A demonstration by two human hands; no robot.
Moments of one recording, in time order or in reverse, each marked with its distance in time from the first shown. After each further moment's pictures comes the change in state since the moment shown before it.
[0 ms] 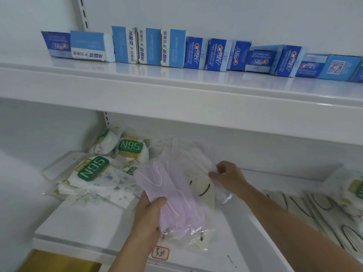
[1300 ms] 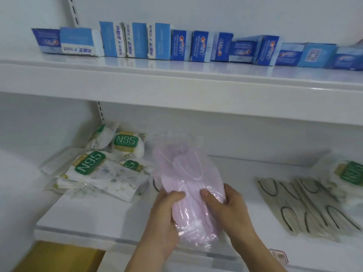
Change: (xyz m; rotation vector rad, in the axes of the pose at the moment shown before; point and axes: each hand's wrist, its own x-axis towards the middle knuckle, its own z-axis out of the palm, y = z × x) left_hand -0.070 0.007 0.034 -0.180 -0.257 -0.130; right_hand -0.175 -0.024 0.000 0.593 0.067 0.063
